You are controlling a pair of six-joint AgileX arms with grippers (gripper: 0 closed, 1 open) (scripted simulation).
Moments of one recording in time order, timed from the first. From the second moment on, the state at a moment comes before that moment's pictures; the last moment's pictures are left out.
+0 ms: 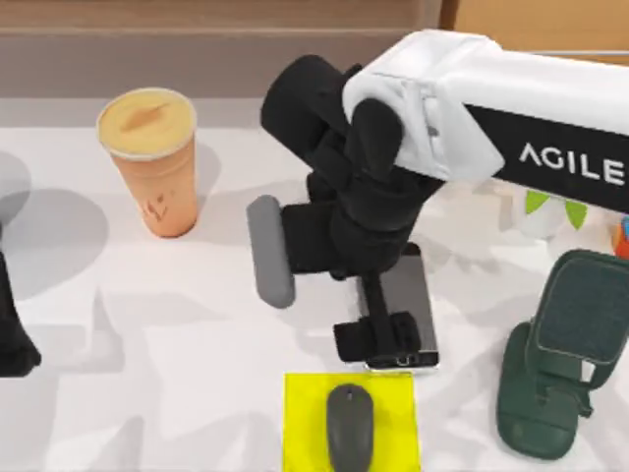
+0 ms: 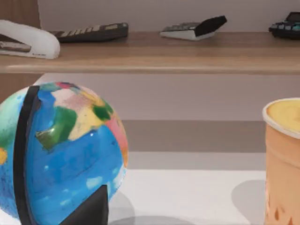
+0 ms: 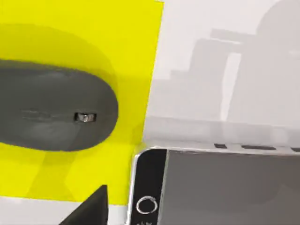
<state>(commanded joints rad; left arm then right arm) 0.00 0.00 0.00 0.00 0.00 0.00 0.80 2.01 1.63 -1.05 0.00 -0.92</state>
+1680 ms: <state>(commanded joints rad) 0.00 0.00 0.00 0.00 0.00 0.00 0.64 2.21 1.71 -1.08 0.00 0.61</state>
